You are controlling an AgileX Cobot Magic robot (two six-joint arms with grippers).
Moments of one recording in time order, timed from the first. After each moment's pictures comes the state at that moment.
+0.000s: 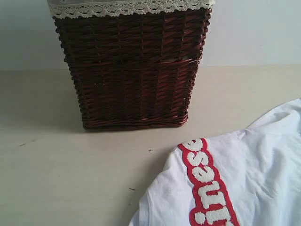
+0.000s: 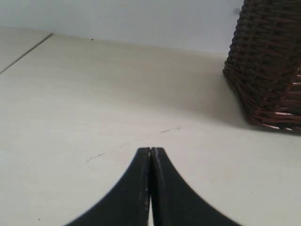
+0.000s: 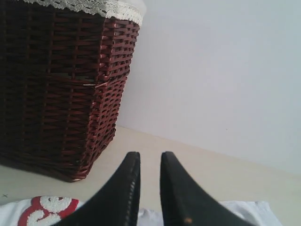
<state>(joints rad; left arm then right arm) 0.05 0.01 0.00 0.05 0.37 -0.13 0.15 0.01 0.00 0.86 0.12 -1.03</state>
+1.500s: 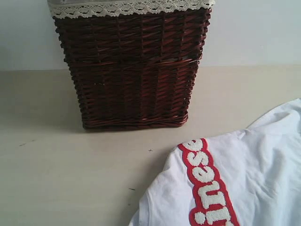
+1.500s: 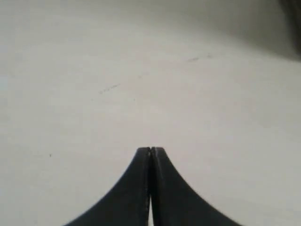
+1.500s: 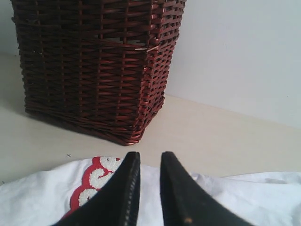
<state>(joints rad) 0.11 0.67 -0.11 0.05 0.25 -0.13 0.15 0.01 0.00 0.82 0.33 -0.91</state>
